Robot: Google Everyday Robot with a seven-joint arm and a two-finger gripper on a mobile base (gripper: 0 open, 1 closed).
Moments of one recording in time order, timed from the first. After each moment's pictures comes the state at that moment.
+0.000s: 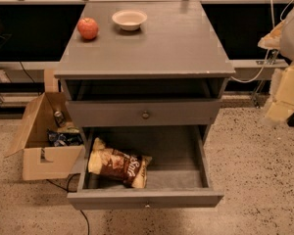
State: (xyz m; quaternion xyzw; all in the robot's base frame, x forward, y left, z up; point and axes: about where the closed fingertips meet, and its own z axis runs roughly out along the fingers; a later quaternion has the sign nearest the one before) arm 0.438 -0.216 0.980 -0.60 0.78 -0.04 0.16
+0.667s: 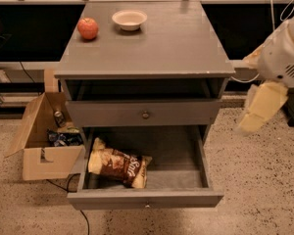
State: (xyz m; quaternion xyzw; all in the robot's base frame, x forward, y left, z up) arm 0.449 -0.194 0.937 -0.58 0.79 0.02 0.19
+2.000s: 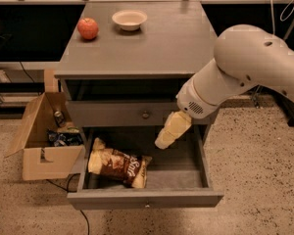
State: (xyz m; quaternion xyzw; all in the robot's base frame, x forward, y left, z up) arm 0.504 -0.065 0.802 -0.53 0.81 0.14 0.22
